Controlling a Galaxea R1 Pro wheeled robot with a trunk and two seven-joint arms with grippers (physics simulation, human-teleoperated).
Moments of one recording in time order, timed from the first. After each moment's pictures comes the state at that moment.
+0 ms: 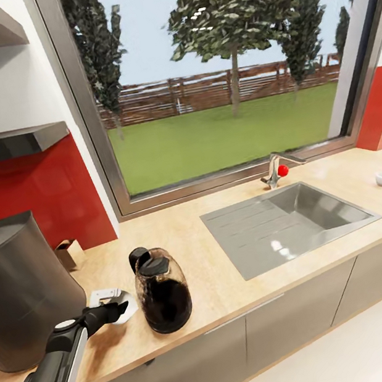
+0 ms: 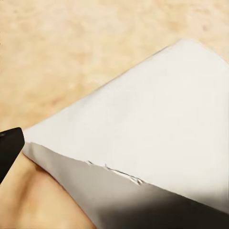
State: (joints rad) left arm -0.46 0.20 0.08 -1.13 0.02 0.59 -0.24; right arm -0.02 -0.07 0.00 -0.28 0.00 -0.25 0.00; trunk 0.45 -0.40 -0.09
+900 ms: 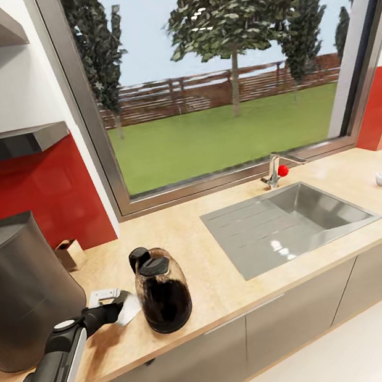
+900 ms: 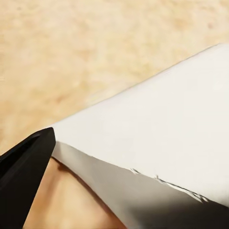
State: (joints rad) left arm -0.46 0.20 0.08 -1.13 0.02 0.59 -0.23; right arm -0.02 -0.07 0.00 -0.28 0.00 -0.25 0.00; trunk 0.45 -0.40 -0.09
